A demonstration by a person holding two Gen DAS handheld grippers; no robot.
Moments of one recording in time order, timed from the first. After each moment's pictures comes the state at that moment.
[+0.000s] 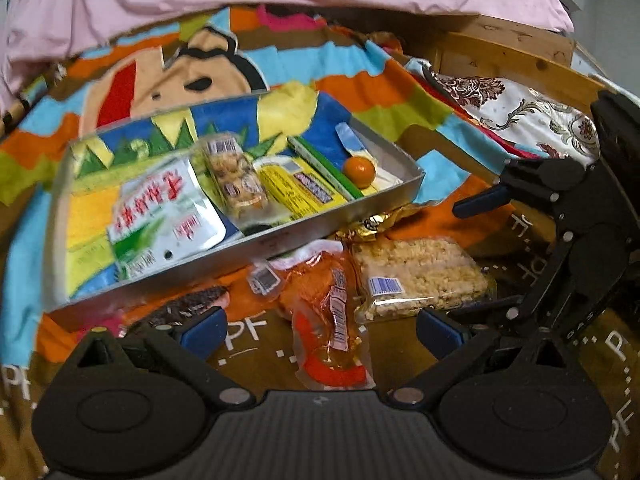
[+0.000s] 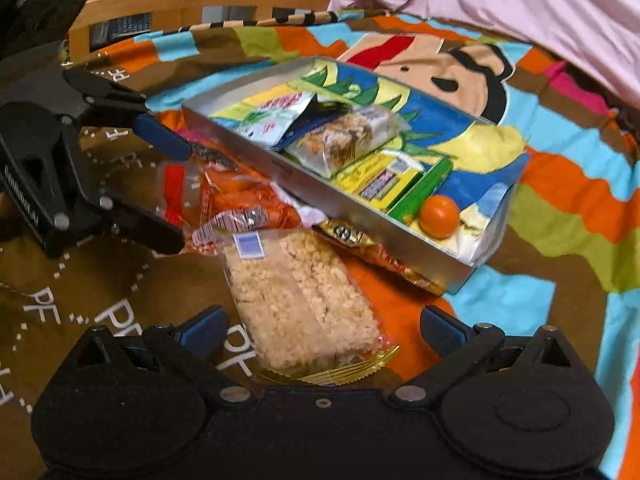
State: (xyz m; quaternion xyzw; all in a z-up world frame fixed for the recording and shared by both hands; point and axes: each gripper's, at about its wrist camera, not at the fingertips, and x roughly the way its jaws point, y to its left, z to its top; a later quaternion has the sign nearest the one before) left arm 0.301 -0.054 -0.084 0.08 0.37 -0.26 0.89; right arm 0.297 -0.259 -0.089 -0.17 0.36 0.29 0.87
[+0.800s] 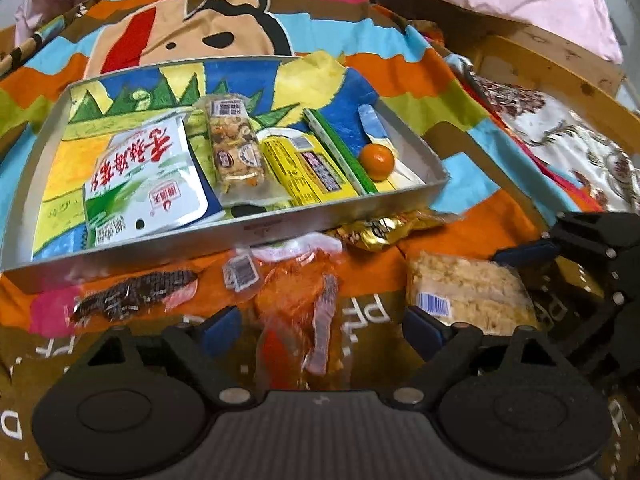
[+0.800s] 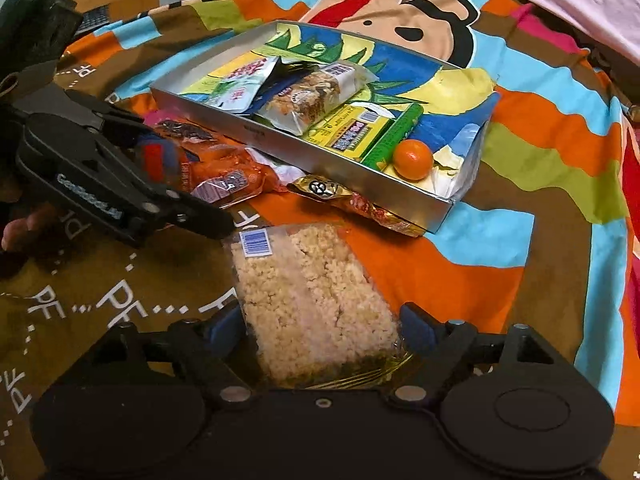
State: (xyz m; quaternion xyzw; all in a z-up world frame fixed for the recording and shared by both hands) left arm 0.328 -0.078 -0.100 0.02 0.41 -0.21 0.89; right arm 0.289 -0.266 -0.085 -0.15 0.42 0.22 0.87
